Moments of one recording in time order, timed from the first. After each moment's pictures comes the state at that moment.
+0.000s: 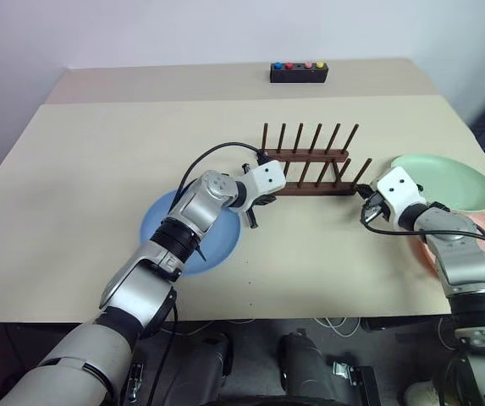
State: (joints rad) left arm -0.96 0.17 -0.44 0.61 0.14 0.31 -0.80; right arm -0.37 -0.69 -0.05 0.23 0.01 0.14 0.60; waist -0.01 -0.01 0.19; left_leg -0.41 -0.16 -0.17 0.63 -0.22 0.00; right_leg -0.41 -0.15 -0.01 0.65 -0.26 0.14
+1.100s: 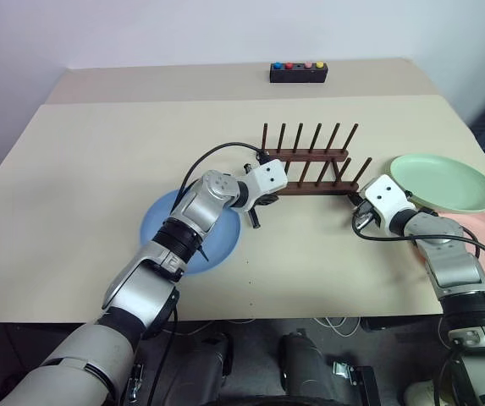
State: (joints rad) left arm -0.96 0.15 -0.42 0.62 0.15 0.31 -0.80; right arm -0.38 -0.68 -0.01 0.26 -0.03 0.13 0.60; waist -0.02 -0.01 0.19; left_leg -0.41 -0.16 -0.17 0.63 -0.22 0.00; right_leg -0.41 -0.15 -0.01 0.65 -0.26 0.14
